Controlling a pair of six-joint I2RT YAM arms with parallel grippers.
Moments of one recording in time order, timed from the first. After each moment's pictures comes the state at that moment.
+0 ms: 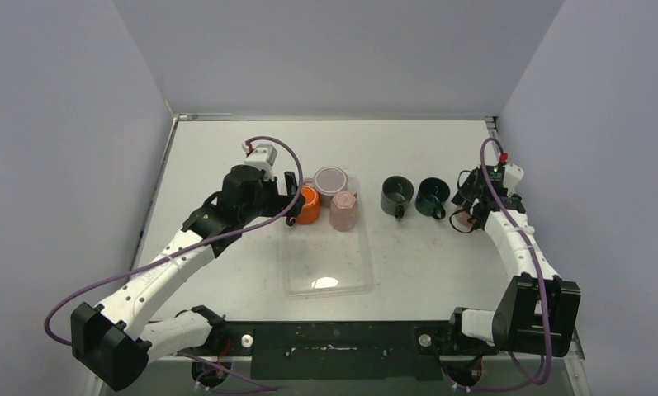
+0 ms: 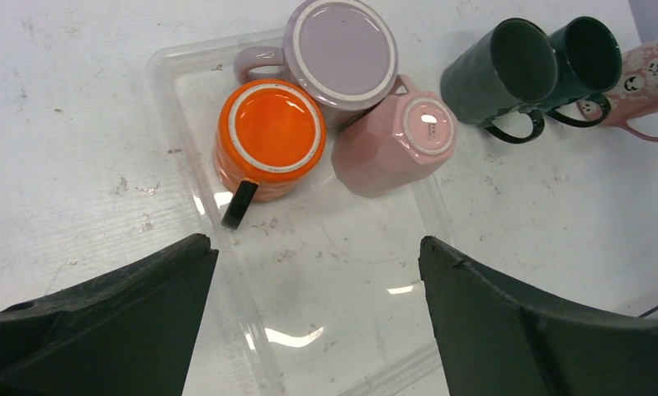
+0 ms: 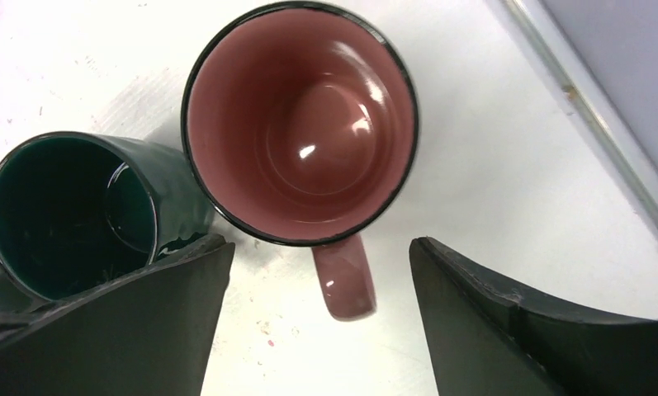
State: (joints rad) left arm -0.58 1.10 0.96 -0.37 -0.07 -0.44; right arm -0.12 1.27 0.85 -0.44 0.30 0.44
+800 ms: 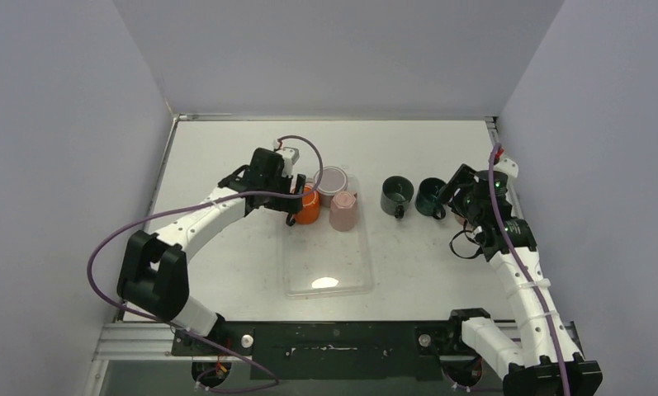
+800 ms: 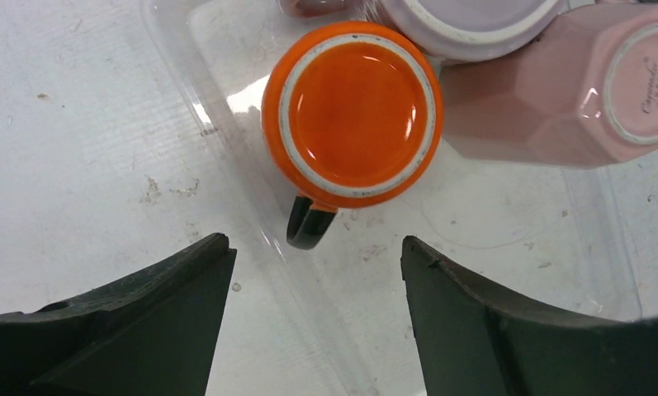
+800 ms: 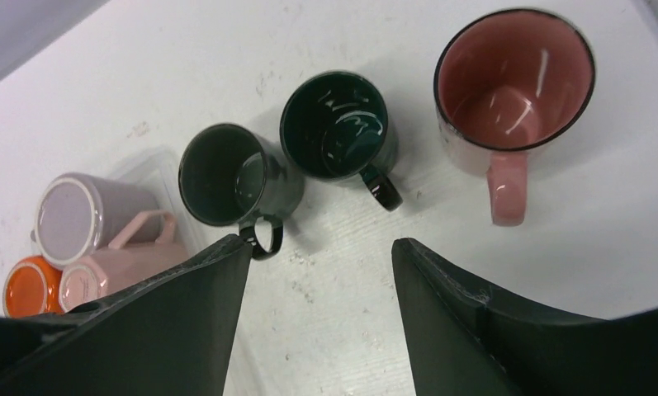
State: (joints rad) left arm -0.49 1.48 1.09 -0.45 0.01 -0.23; right arm 0.07 0.92 0.91 -0.56 0.17 0.52
